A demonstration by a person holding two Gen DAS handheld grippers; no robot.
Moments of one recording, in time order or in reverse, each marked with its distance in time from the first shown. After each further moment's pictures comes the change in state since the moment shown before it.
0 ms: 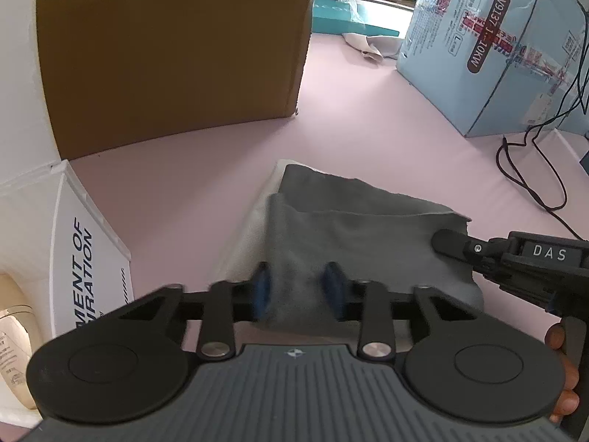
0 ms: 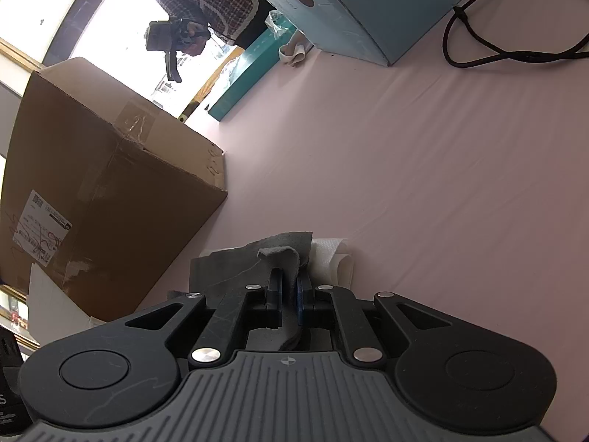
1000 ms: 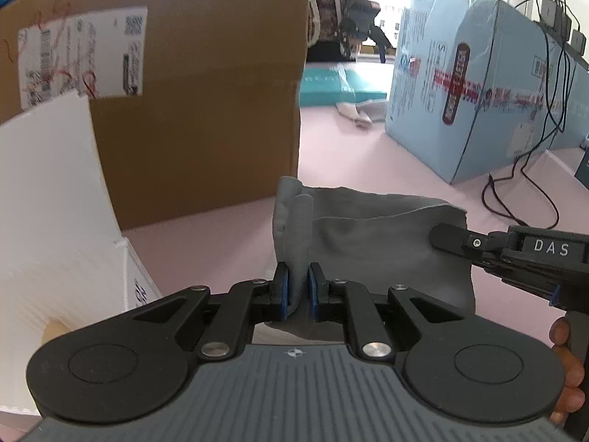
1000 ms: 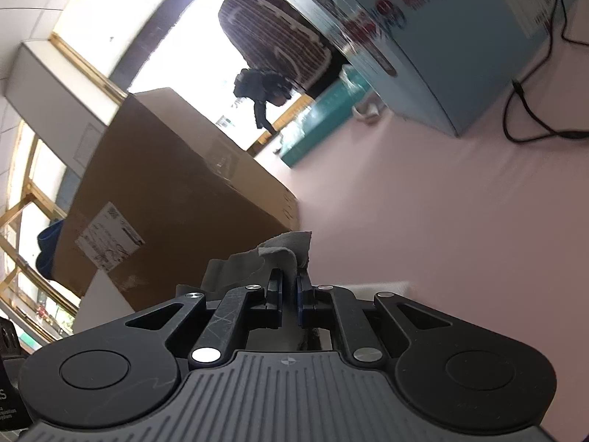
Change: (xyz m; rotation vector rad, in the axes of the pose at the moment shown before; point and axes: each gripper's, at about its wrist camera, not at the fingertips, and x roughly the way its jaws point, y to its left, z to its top) left arm -0.057 -0.018 -0.004 0.094 -0.244 0.073; right arm -0.035 0.027 -0.004 -0.129 -0.181 0.189
